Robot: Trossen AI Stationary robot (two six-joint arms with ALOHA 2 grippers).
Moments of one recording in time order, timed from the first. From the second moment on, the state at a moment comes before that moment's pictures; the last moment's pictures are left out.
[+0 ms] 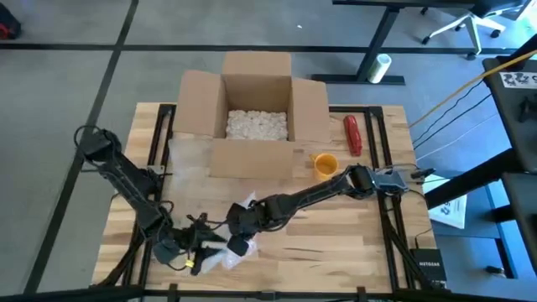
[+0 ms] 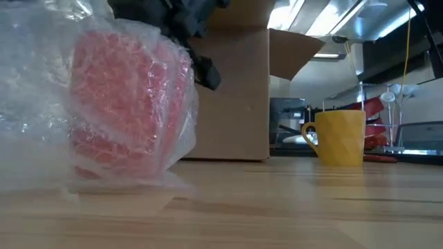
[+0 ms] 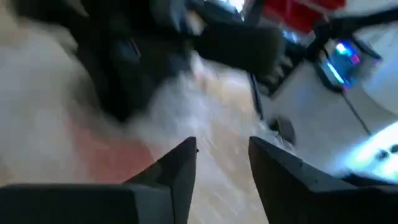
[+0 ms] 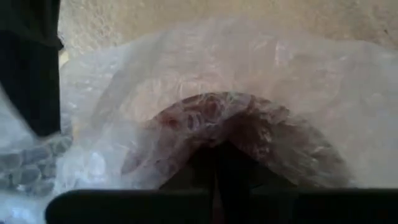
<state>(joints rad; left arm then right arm) -0.91 1.43 0.64 0.33 -0.83 -0.71 0.32 2.36 2.04 -0.64 0.00 0.78</state>
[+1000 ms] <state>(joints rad) -0.76 1.42 0.64 0.27 -0.85 -0.66 0.40 2.30 2.36 -0.95 0.22 0.75</state>
